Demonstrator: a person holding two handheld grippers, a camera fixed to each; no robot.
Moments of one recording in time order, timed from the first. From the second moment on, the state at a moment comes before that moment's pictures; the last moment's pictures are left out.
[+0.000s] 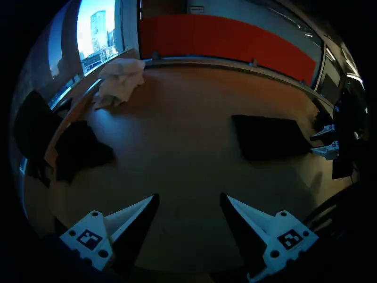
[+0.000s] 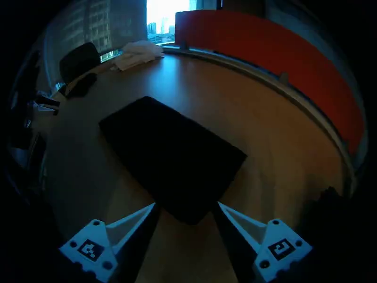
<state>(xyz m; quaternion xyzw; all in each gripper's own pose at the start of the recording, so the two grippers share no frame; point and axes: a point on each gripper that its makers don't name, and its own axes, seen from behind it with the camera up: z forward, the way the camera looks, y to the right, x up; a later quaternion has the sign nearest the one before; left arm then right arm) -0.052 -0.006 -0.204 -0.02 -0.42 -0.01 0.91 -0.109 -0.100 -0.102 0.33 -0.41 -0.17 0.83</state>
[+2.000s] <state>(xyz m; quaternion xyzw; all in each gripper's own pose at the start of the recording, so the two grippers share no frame) -0.051 -0.001 -0.203 -0.02 -0.42 0.00 0.91 -0.086 -0.068 -0.104 0.34 -0.41 -0.17 0.83</state>
